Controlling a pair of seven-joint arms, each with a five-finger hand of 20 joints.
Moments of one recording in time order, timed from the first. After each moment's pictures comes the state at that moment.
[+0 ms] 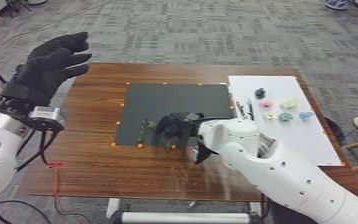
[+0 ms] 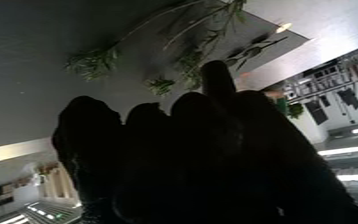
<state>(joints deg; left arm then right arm) 112.1 -44.1 -107.3 -125.3 47.0 -1.9 -1.9 -61.3 -58.4 37.2 -101.4 -117.8 -25.2 12.3</state>
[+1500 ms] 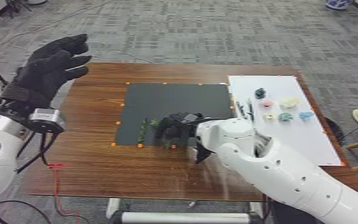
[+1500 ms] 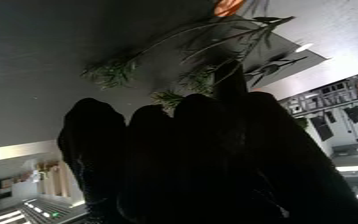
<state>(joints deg) 113.0 -44.2 -107.4 -125.4 46.9 -1.9 -1.7 -57.8 -58.3 32.8 -98.9 -119.0 -24.4 13.3</state>
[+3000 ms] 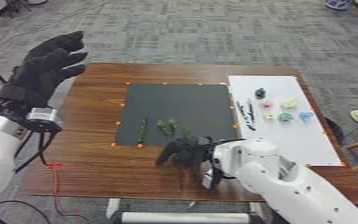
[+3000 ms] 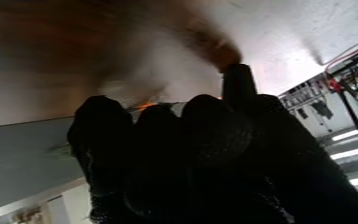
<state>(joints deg) 113.3 -44.4 -108.2 -125.4 46.9 -1.8 -1.2 -73.9 -52.3 45.1 -109.5 -115.6 -30.8 3.9</state>
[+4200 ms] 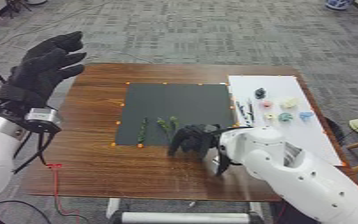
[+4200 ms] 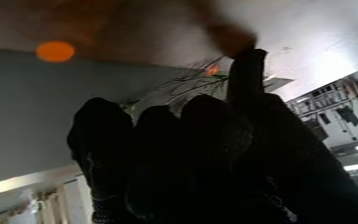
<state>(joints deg) 113.8 -44.6 -108.7 -125.6 46.9 -1.7 -1.0 -66.5 -49.5 41.3 -106.5 -114.8 -28.4 6.5</state>
